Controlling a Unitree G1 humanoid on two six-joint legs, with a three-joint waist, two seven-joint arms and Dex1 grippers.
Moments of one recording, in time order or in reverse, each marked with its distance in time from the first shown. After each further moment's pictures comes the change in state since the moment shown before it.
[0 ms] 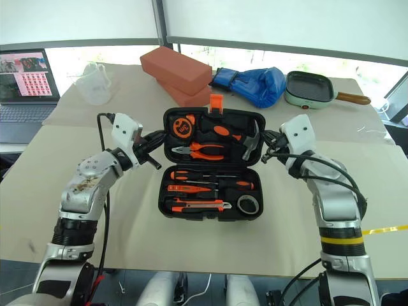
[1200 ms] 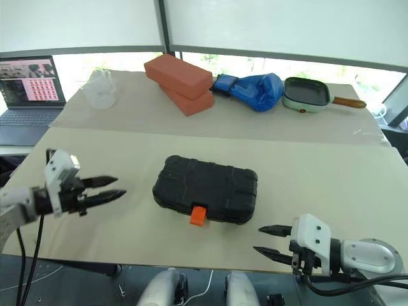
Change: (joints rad) left arm 0.328 0.540 0.242 -0.214 -0.394 0.384 -0.350; right arm 0.804 -0.362 -0.130 -0.502 0.314 -0.065 0.464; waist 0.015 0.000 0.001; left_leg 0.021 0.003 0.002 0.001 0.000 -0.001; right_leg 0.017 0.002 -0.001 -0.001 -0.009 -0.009
